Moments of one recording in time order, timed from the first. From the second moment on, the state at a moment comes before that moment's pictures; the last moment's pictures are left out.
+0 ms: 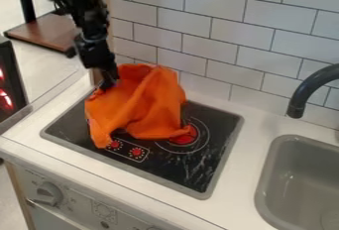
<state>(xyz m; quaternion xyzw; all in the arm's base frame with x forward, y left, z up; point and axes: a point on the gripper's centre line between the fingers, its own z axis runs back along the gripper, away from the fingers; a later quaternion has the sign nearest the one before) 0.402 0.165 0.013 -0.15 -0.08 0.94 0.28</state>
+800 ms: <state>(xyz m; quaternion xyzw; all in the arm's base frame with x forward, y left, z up) 0.399 0.169 -0.003 -0.15 -0.09 0.95 0.25</state>
